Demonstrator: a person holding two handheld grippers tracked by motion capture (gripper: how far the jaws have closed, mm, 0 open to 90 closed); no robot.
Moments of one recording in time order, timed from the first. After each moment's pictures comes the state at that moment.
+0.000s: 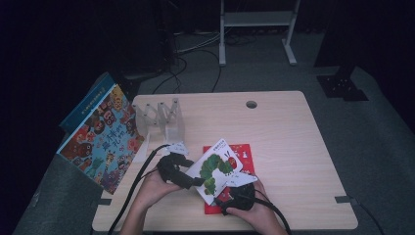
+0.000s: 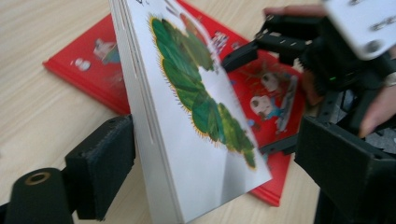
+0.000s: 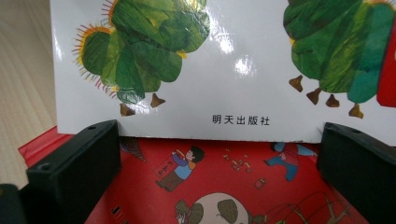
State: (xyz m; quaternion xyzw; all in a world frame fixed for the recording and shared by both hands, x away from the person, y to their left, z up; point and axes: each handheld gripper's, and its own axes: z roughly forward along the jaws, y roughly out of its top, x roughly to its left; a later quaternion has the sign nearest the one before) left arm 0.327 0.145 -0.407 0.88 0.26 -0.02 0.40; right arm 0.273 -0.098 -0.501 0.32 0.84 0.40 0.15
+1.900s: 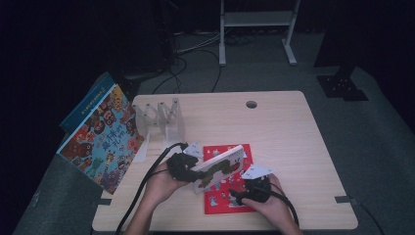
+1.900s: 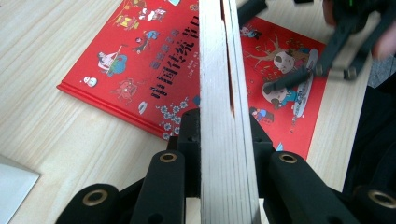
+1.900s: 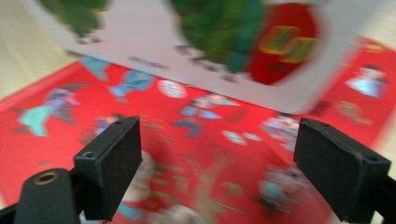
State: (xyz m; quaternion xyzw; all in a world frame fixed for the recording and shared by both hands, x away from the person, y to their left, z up) left arm 0.324 0.113 -0.391 0.93 0.21 0.04 0.31; right arm 0.290 -0.147 -0.490 0.34 0.84 0.39 0.16
